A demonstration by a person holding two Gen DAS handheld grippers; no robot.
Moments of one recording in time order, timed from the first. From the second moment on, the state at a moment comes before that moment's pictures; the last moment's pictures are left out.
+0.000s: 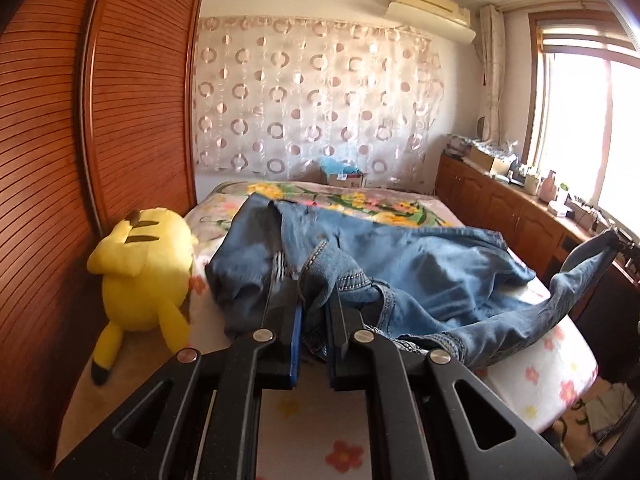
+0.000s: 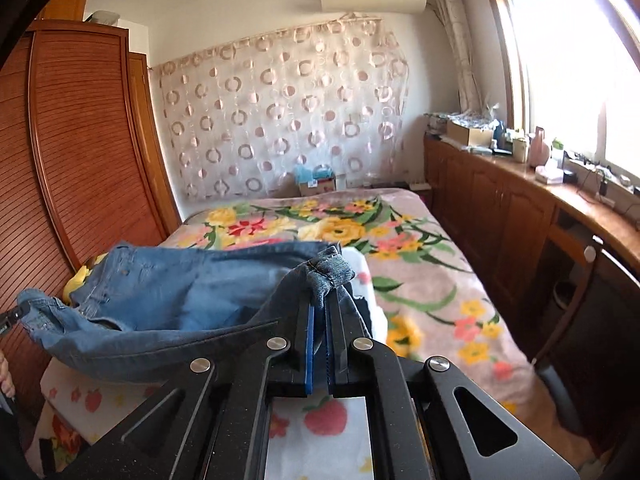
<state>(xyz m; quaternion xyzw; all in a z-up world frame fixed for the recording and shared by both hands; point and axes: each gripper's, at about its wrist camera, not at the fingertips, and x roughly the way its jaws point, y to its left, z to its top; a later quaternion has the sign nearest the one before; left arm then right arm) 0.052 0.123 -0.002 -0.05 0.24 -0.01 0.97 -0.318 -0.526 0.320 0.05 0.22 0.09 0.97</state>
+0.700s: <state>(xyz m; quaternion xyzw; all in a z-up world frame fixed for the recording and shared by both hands) 0.131 0.117 -0.025 -0.01 0.27 0.01 0.96 -0.224 -0.507 0.249 0.06 0.28 0.09 0.95</state>
